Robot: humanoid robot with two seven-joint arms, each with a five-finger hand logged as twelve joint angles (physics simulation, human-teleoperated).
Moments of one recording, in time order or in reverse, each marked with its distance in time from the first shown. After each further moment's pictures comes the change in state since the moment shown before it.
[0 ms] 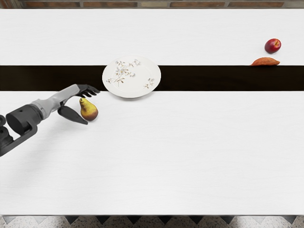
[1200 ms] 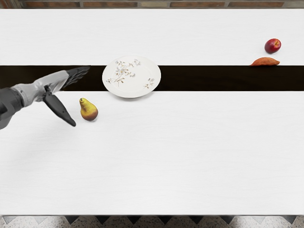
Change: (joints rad) left arm 0.021 0.177 -0.222 -0.212 -0.176 -0.243 0.151; right arm -0.009 0.000 0.000 0.001 0.002 0.000 0.000
